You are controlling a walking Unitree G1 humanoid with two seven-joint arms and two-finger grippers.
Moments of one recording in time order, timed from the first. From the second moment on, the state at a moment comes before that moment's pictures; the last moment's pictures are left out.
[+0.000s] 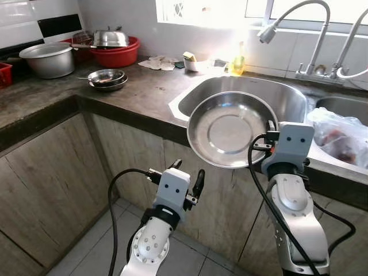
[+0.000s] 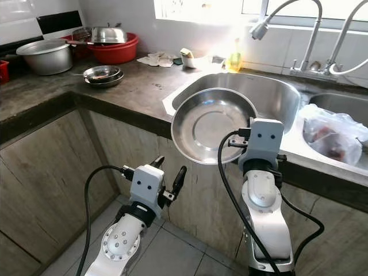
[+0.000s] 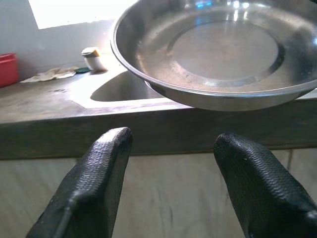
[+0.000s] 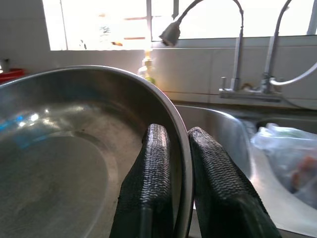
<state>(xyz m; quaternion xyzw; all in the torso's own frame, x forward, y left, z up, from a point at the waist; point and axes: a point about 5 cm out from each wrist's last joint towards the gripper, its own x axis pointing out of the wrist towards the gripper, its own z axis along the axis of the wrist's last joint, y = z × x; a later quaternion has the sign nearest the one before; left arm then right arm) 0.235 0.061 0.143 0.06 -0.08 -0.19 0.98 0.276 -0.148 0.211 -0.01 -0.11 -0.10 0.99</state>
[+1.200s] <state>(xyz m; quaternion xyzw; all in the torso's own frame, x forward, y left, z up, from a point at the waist) 0.238 0.070 0.143 0.07 -0.08 -0.17 0.98 0.280 -0.132 0.214 0.00 -0.11 -0.06 0.99</state>
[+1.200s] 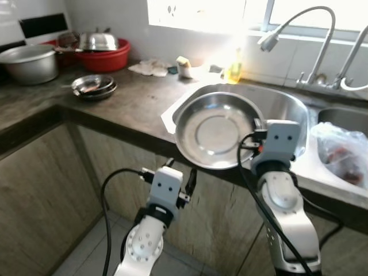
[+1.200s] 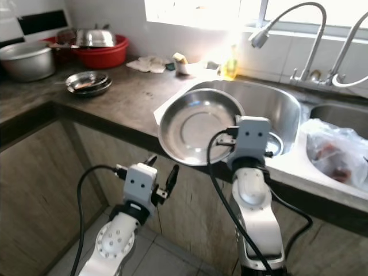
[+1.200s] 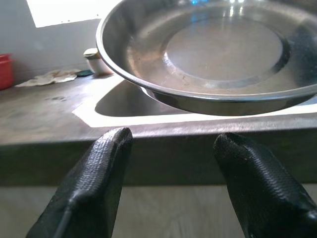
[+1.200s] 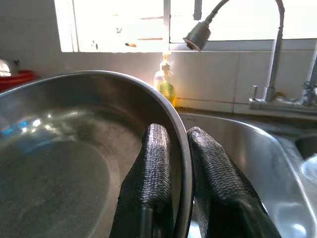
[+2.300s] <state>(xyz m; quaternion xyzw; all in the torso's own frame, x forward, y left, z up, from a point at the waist) 0.239 0.069 0.141 0.07 -0.08 -0.18 0.98 0.285 -0.136 0.215 -0.01 -0.11 -0.07 0.99</state>
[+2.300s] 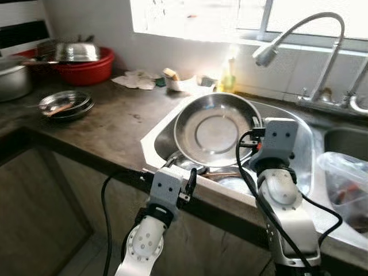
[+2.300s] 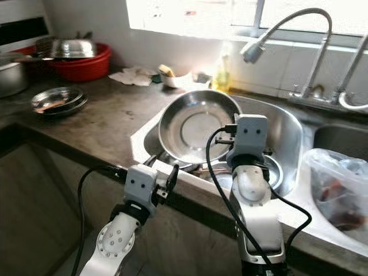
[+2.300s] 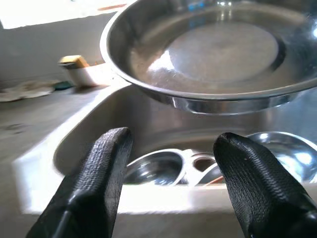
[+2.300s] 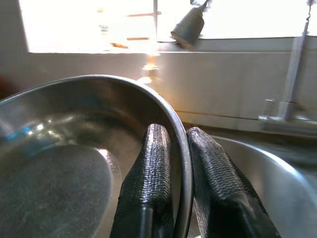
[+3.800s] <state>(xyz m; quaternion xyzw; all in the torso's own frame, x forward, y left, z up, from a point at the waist) 0.212 0.064 0.138 0.06 -0.04 -0.19 0.98 0.342 -0.224 0.124 -0.01 0.21 -0.22 0.95</state>
